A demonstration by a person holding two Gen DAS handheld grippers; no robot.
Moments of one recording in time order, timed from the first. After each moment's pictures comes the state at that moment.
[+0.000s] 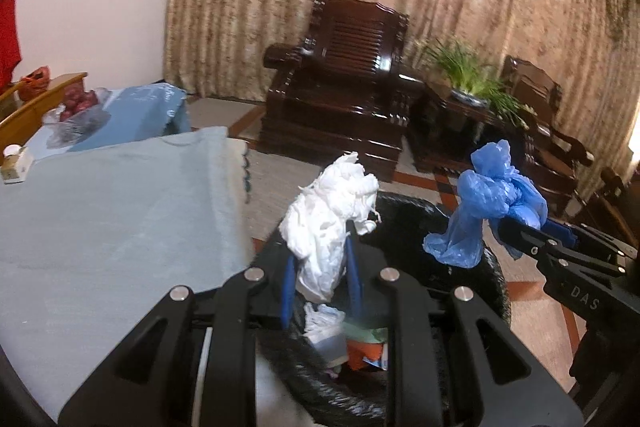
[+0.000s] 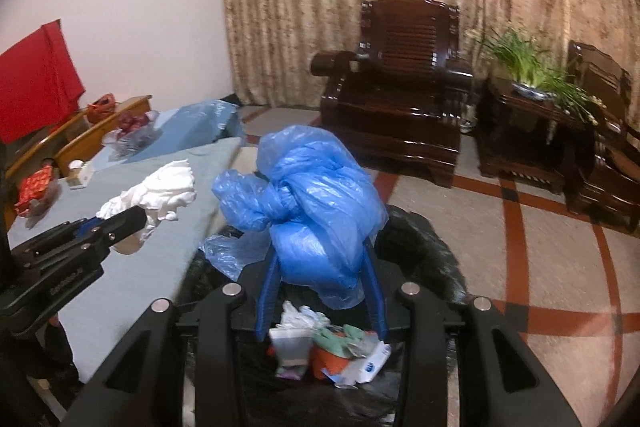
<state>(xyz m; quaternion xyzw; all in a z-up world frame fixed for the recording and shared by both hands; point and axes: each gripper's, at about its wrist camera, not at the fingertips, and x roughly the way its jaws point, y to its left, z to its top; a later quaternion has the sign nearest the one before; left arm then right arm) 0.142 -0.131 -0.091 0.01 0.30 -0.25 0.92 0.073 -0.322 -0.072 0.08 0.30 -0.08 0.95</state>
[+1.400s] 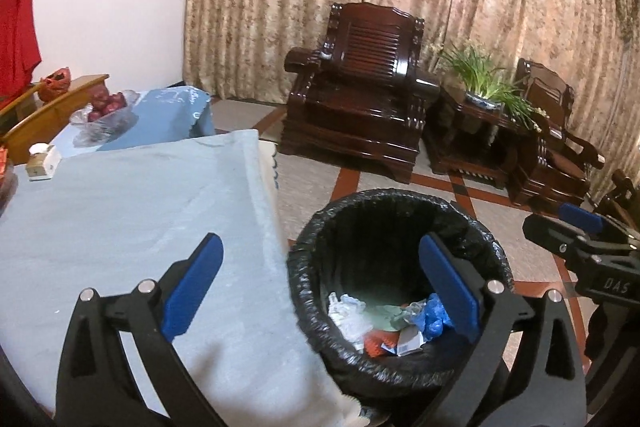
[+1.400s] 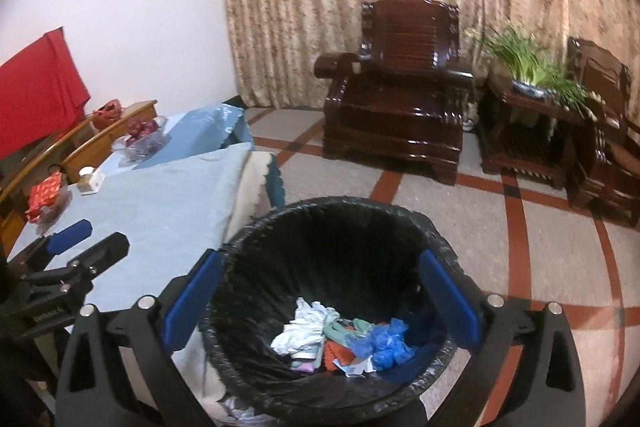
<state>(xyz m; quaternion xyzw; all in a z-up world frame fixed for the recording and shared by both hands) 0.119 -0.080 -0.060 0.01 0.29 -0.21 0.93 0.053 -0.302 -0.036 0.09 0.29 -0.06 0.95</state>
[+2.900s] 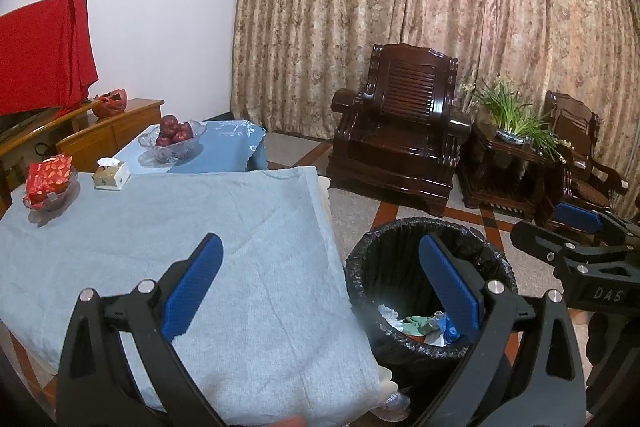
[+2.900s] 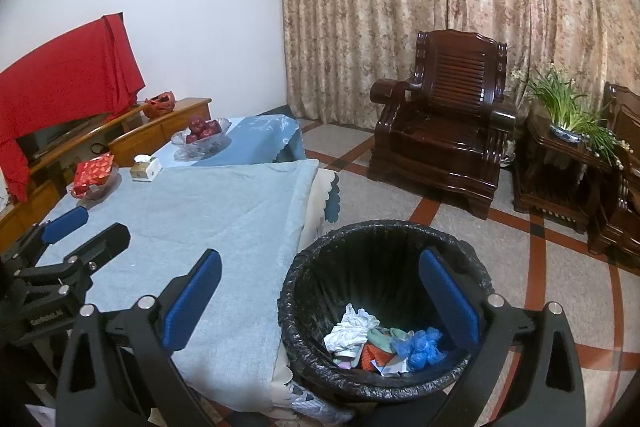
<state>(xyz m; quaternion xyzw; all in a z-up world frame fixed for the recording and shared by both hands) 0.036 -0.016 0.007 0.00 0.24 -0.14 0.96 0.011 -0.227 0.015 0.04 0.26 0.01 0.96</state>
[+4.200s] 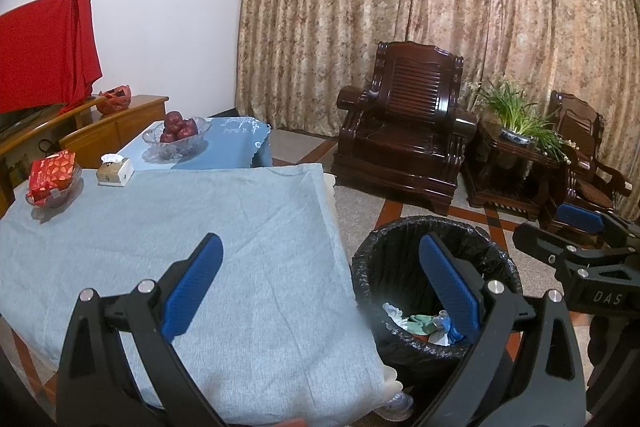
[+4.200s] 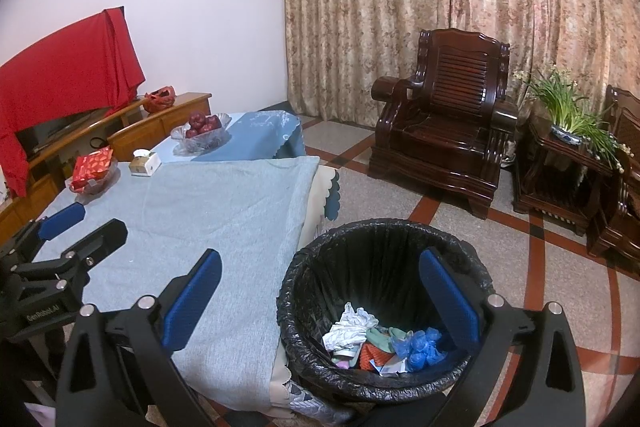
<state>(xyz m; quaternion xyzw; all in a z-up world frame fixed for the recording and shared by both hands) 0.039 -0.005 0.007 0.00 0.24 -0.13 0.96 0.012 -0.225 0.015 0.04 0.27 0.01 0.96</state>
